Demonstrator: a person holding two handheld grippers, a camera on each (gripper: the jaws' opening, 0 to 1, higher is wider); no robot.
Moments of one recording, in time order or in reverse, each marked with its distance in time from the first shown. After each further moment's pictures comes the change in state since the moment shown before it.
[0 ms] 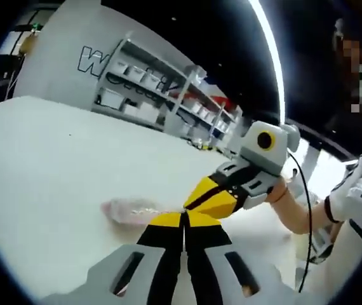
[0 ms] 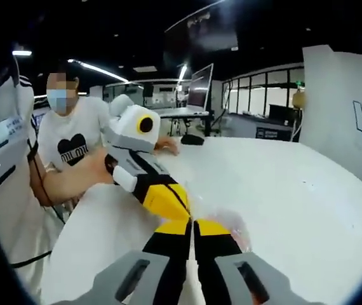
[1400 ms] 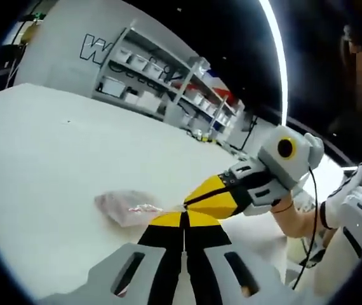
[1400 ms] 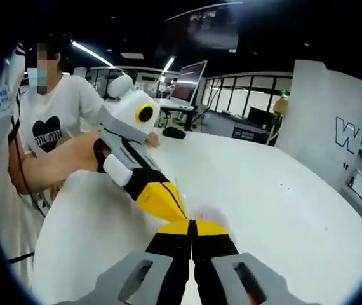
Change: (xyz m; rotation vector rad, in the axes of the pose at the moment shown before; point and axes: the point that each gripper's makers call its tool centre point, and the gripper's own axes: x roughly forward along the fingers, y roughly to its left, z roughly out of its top) left arm 0.002 -0.006 -0.009 -0.089 0.067 -0.002; right arm -0.007 -0.002 -0.004 -0.090 0.052 -0.235
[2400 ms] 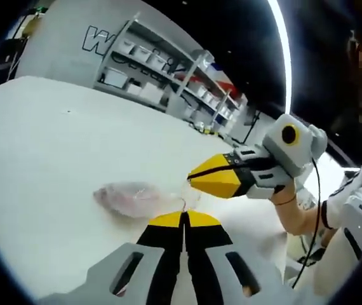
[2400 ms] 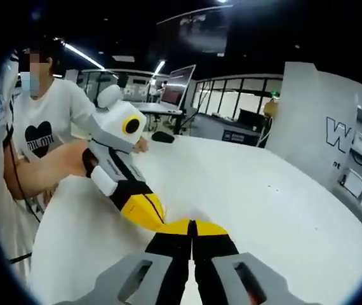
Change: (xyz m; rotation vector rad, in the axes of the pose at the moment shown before) left arm 0.001 0.002 -0.010 0.027 0.059 0.049; right arm -0.008 -0.011 0.006 0.000 -0.017 -0.050
